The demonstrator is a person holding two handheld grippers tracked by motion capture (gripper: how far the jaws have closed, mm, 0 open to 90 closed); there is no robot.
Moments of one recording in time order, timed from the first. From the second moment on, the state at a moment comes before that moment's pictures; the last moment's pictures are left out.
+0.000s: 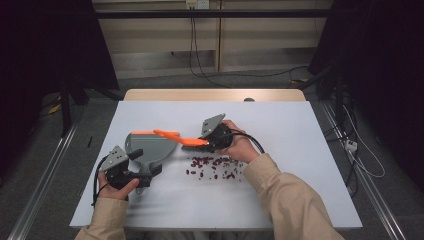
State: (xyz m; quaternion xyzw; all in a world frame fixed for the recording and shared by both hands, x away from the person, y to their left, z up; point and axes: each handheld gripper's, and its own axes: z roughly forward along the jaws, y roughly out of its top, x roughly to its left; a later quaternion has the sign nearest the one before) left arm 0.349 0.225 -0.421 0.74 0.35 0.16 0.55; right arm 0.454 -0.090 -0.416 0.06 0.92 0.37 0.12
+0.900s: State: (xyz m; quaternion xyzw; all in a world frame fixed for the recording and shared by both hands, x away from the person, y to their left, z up) left arm 0.348 0.228 -0.422 0.74 0.36 0.17 0.54; right arm 0.415 -0.115 -0.388 0.31 0.80 0.50 0.09
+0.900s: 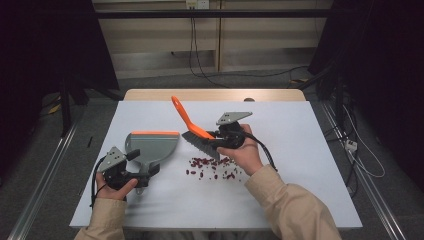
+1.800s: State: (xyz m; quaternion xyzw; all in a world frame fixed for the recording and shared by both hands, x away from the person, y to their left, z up) left arm 0.348 0.225 -0.422 0.74 0.36 0.17 0.54; right arm 0.398 -0.091 -0.406 0.42 0.75 0.52 0.02
